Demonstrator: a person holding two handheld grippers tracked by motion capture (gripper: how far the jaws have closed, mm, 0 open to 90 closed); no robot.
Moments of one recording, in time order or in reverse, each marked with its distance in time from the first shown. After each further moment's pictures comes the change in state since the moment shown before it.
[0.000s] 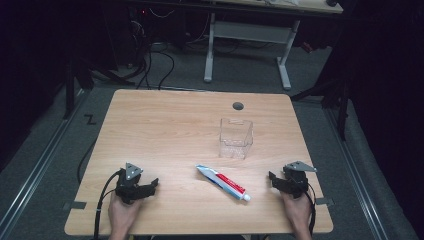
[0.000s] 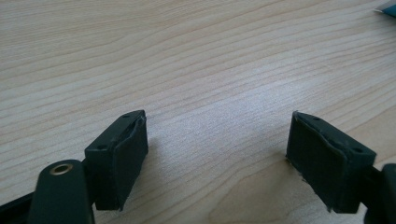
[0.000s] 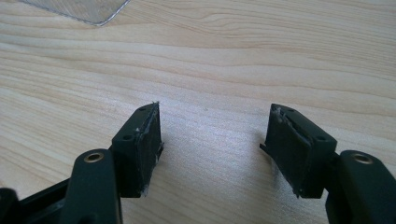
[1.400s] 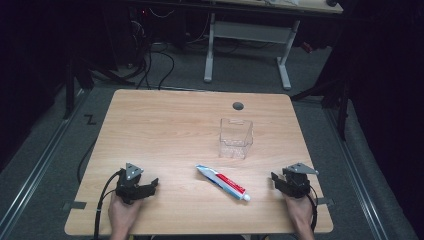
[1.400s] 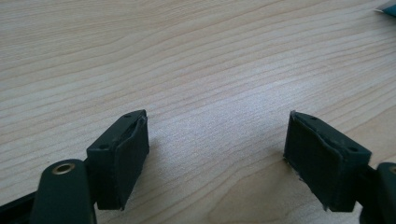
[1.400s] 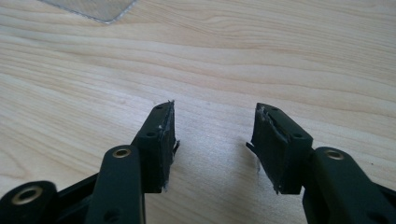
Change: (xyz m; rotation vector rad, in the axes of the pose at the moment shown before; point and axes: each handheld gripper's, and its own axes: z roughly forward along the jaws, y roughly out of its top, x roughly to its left) left arm -0.001 0.000 0.000 0.000 0.003 0.001; right arm 0.003 -0.002 -0.012 -0.013 -0.004 -0.028
